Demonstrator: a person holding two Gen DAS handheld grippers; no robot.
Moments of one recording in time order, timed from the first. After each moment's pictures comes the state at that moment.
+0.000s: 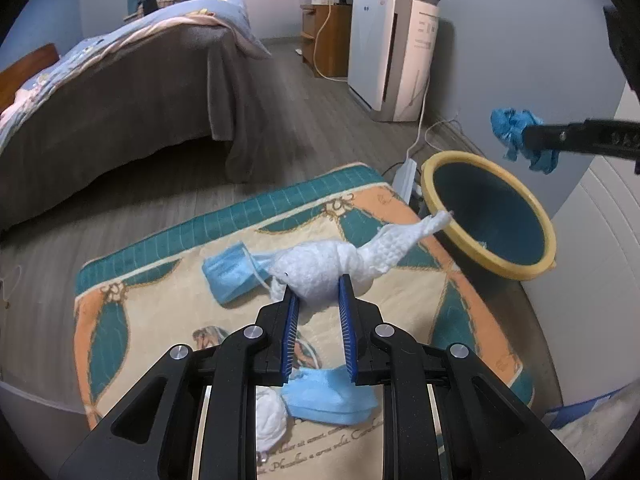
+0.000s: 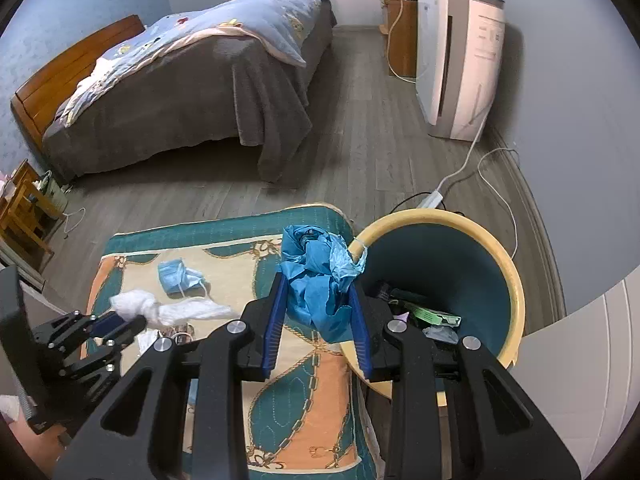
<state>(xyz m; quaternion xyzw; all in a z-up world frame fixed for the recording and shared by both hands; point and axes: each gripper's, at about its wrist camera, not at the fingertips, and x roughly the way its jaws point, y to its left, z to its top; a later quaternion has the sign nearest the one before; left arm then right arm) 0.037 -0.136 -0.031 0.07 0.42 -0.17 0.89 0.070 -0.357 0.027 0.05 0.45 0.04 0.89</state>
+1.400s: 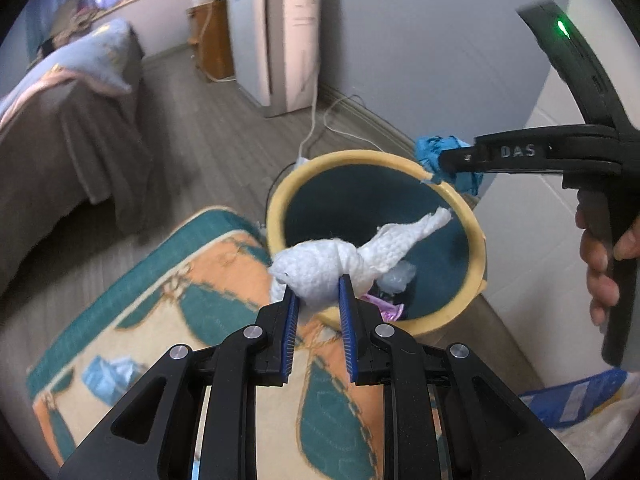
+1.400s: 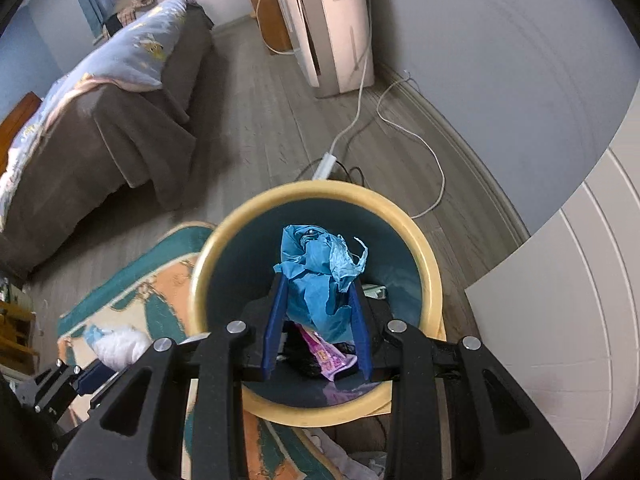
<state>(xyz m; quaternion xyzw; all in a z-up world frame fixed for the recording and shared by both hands) 0.077 -0.304 -0.036 0.15 0.43 -0.32 0.83 0.084 -0.497 -0.029 0.17 0.48 -0.11 0.85</state>
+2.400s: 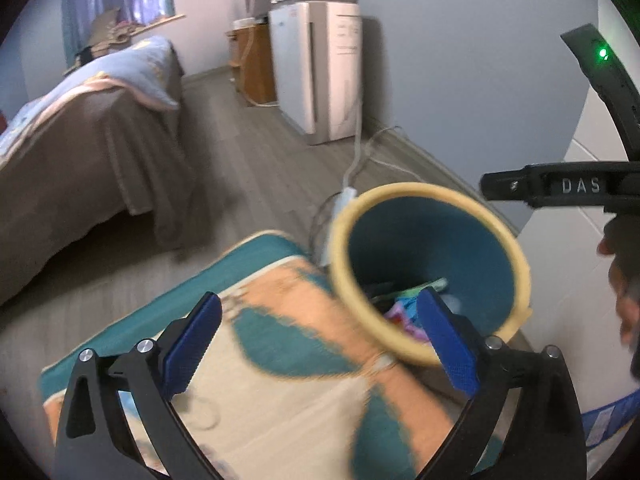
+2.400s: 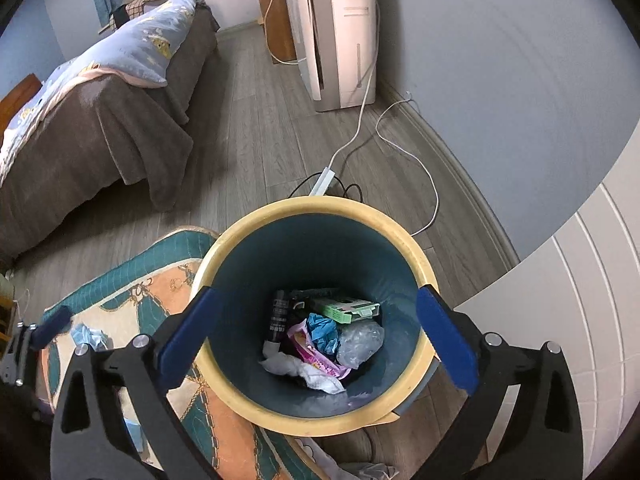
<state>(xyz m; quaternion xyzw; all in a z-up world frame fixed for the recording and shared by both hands) 0.093 -0.257 -0.029 0.13 0.38 -0.25 0.88 0.092 -0.469 -0.014 0.12 0.46 -0.12 0.87</state>
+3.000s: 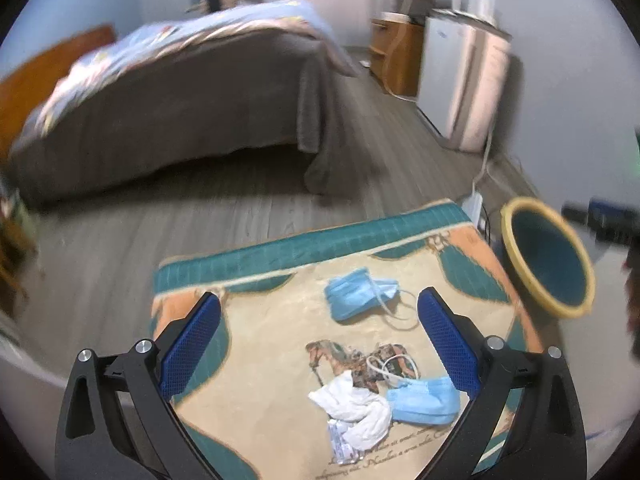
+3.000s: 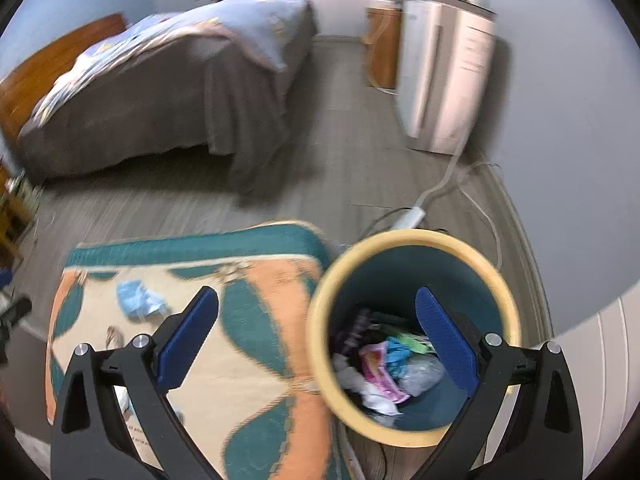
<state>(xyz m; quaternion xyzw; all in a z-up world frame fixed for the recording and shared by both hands) 0.072 -0.029 0.009 0.02 0.42 -0.06 0.90 0.106 -0.332 -0.006 0.01 0.44 0.02 0.90</state>
